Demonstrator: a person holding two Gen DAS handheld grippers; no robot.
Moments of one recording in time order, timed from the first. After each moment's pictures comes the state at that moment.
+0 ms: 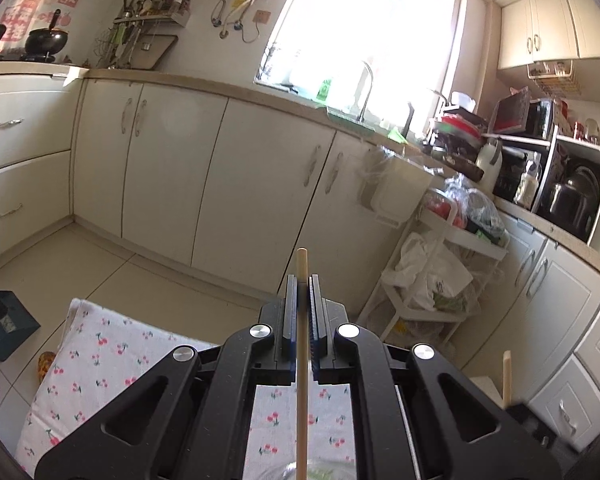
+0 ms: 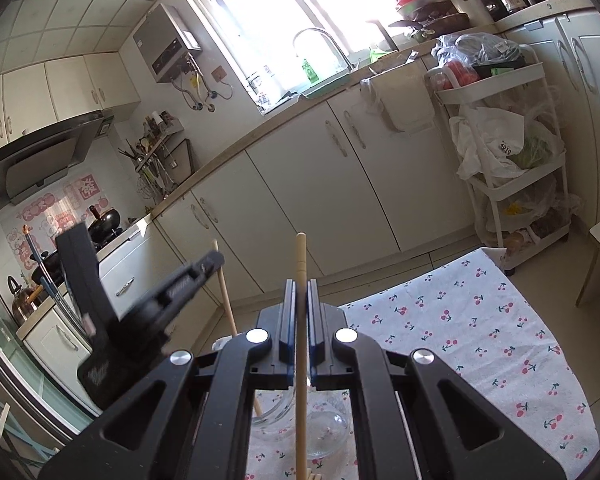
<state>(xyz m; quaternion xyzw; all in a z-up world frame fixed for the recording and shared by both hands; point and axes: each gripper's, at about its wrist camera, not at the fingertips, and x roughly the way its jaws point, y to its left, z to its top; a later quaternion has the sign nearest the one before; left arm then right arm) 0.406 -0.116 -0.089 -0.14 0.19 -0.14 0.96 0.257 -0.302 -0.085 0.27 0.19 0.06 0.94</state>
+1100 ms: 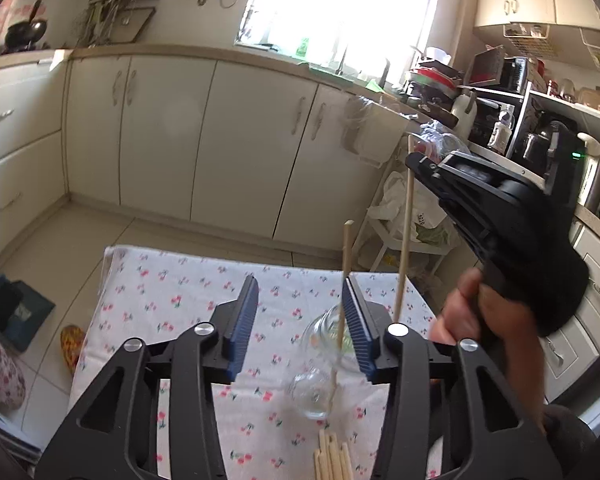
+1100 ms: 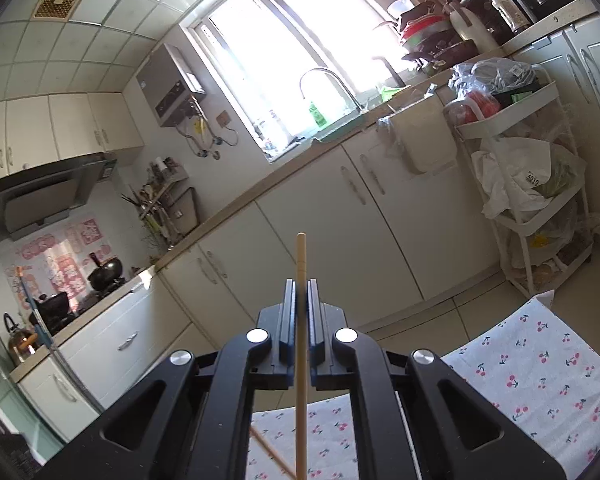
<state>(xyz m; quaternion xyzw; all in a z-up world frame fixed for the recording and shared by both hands) 0.320 -0.057 -0.102 -0.10 0.27 -0.19 0.94 0.334 -0.272 -0.065 0.29 0.10 0.04 0.95</state>
